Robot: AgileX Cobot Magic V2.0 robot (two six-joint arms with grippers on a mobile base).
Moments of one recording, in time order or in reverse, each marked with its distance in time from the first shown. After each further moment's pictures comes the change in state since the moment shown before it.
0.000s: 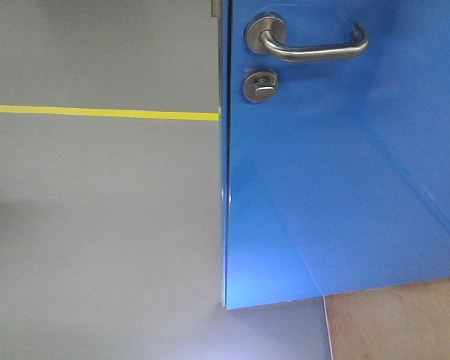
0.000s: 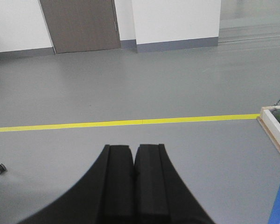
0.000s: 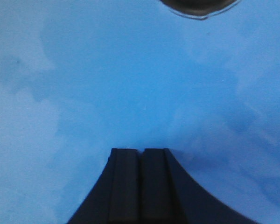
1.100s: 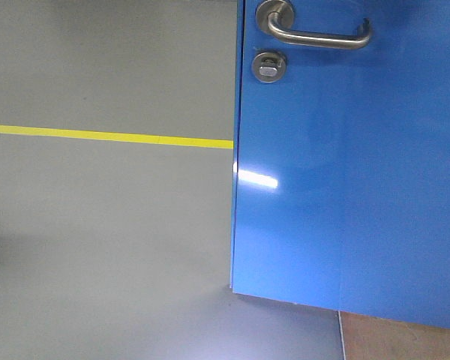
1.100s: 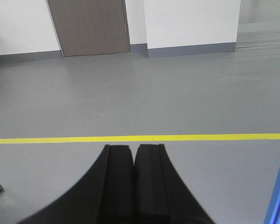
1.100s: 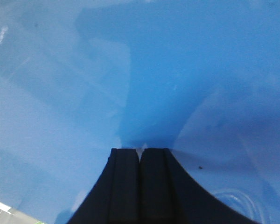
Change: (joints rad) left arm 0.000 0.000 0.000 0.000 0.000 0.000; right arm 0.000 0.009 -0.001 0.002 0.000 0.000
